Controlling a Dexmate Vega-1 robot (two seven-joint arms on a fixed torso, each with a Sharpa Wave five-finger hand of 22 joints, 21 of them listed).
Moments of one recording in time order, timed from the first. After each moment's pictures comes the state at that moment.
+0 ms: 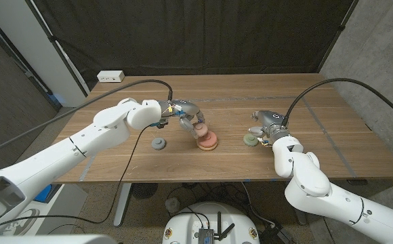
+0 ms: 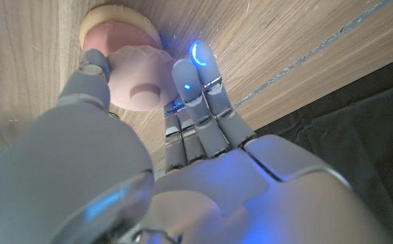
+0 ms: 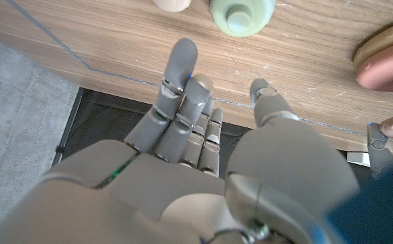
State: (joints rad) left arm 0.68 0.90 0.66 -2.00 0.61 0.00 -0.48; left_hand 0.87 -0.04 0.37 -0.17 0.25 0.64 0.03 0.24 0.22 0.64 -0.04 0.30 0.48 0.99 -0.15 1.47 0.44 0.78 -0.08 1.40 0.19; right arm -1.00 -0.90 -0.80 -2.37 -0.79 -1.10 0.08; right_hand 0.90 0.00 0.42 -0.15 0.34 0.47 -0.04 0.24 0.27 0.55 -0.11 0.21 0.59 1.13 -0.22 1.16 1.22 1.04 -0.17 1.37 0.18
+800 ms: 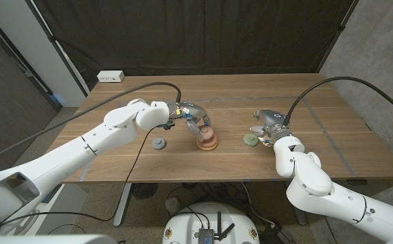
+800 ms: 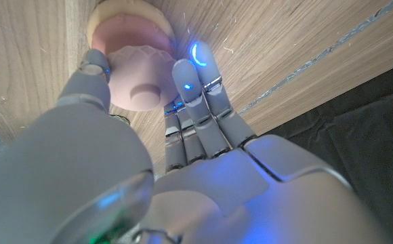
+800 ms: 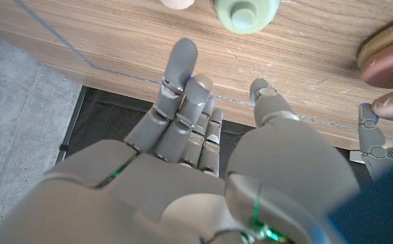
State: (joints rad) left arm 0.63 0.84 0.72 -1.94 0.65 -0.04 -0.49; left_hand 0.87 -0.04 0.37 -0.17 0.26 0.64 0.03 0.23 0.22 0.64 -0.04 0.30 0.49 0.98 -0.15 1.48 0.44 0.78 -0.09 1.40 0.19; right arm -0.99 -0.92 -0.82 -2.39 -0.74 -1.14 0.03; right_hand 0.90 0.00 0.42 -0.16 0.34 0.48 -0.03 0.24 0.27 0.55 -0.10 0.21 0.60 1.13 -0.22 1.17 1.22 1.04 -0.17 1.37 0.18
